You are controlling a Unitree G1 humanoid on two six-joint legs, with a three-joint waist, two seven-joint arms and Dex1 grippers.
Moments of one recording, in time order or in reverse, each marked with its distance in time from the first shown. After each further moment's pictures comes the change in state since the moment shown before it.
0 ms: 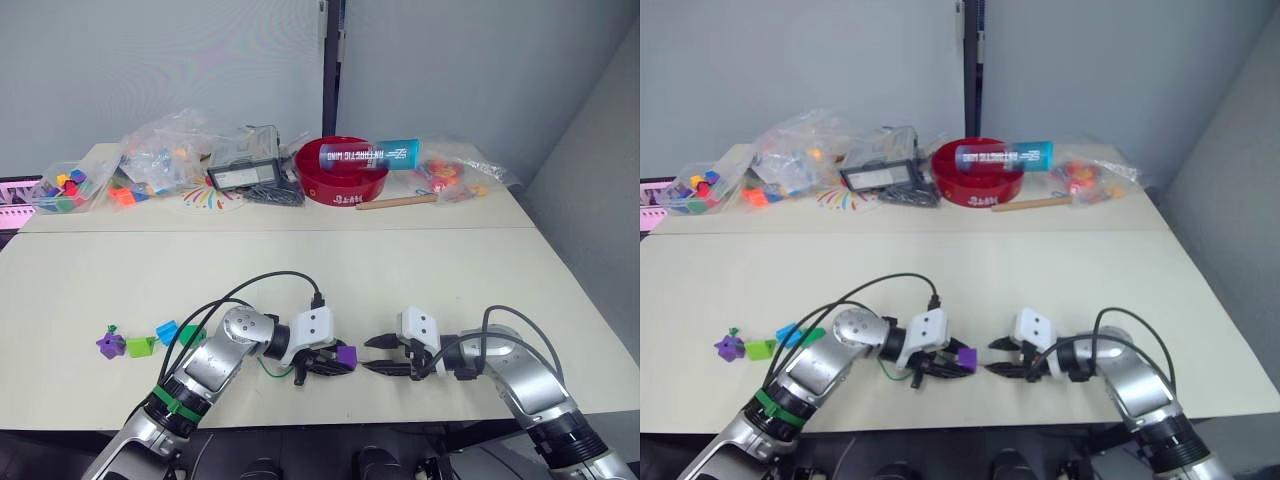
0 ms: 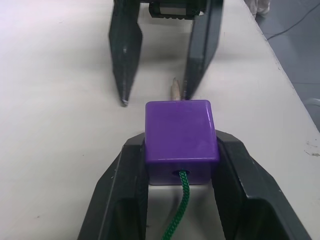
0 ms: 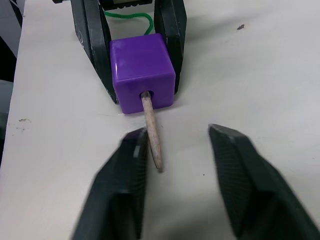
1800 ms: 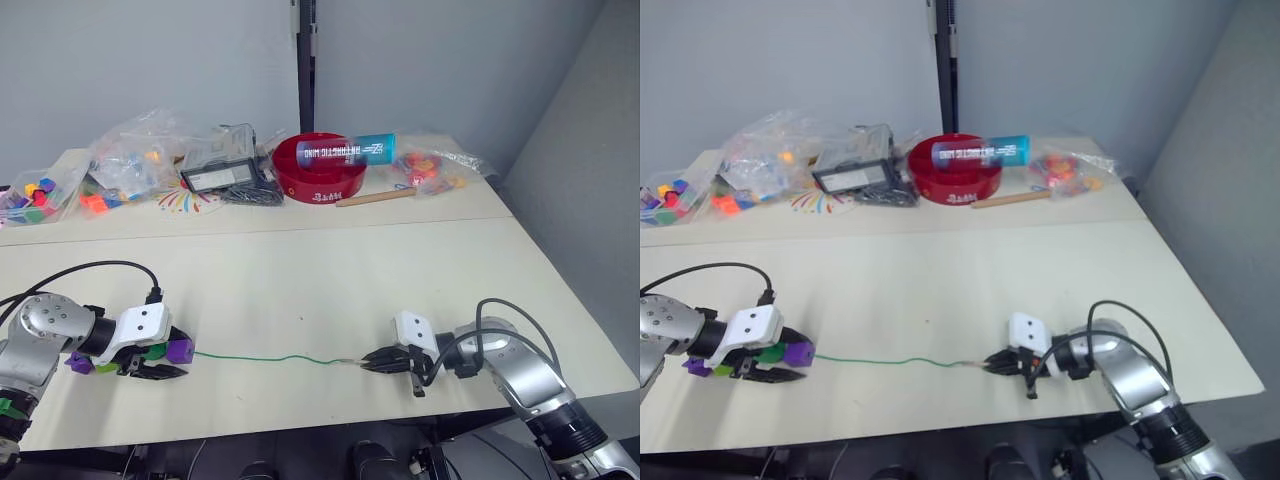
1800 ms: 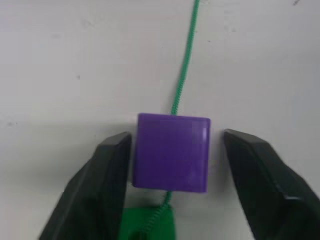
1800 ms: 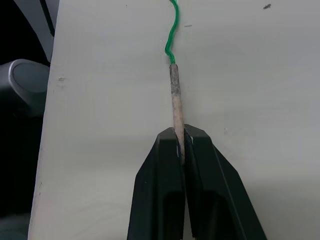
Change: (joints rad) left arm 0.183 0.649 0.351 0.284 -0.040 -0.384 -0.329; right arm -0.059 -0.024 0.063 -0.004 -0.007 -0.015 0.081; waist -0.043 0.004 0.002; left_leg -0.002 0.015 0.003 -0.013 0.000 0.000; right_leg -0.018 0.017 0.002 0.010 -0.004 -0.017
